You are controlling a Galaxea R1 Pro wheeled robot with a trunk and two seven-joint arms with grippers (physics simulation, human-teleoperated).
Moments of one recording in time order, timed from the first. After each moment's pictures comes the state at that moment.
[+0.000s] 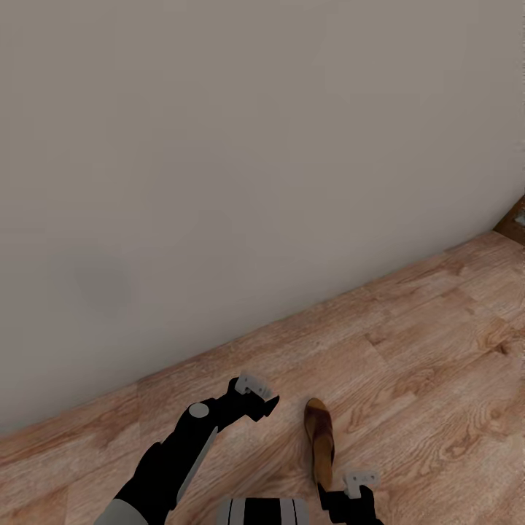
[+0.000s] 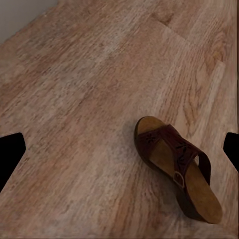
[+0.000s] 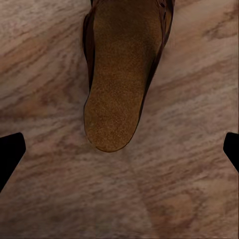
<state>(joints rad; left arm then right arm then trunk) -0.47 -0.09 -0.36 -1.03 -0.03 0.28 -0.34 -0.23 0.03 0.07 -0.60 0.00 -0.08 0.01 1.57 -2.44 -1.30</state>
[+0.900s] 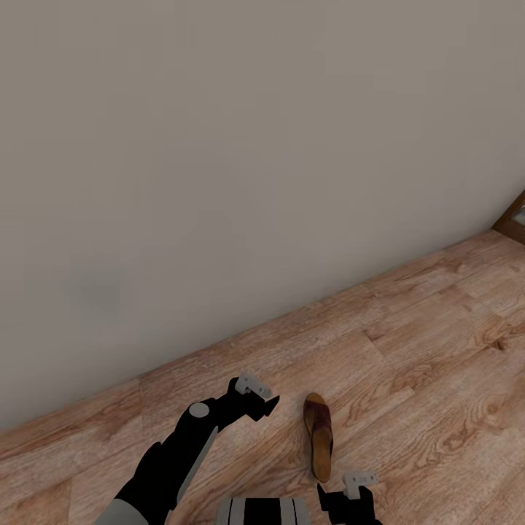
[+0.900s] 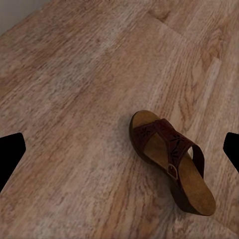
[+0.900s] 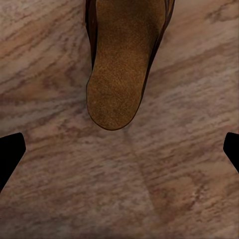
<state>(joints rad) -0.47 -0.09 -0.36 -1.03 -0.03 0.28 -0.34 -0.23 0.03 0.07 -0.60 0.00 -0.08 0.00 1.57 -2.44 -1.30</state>
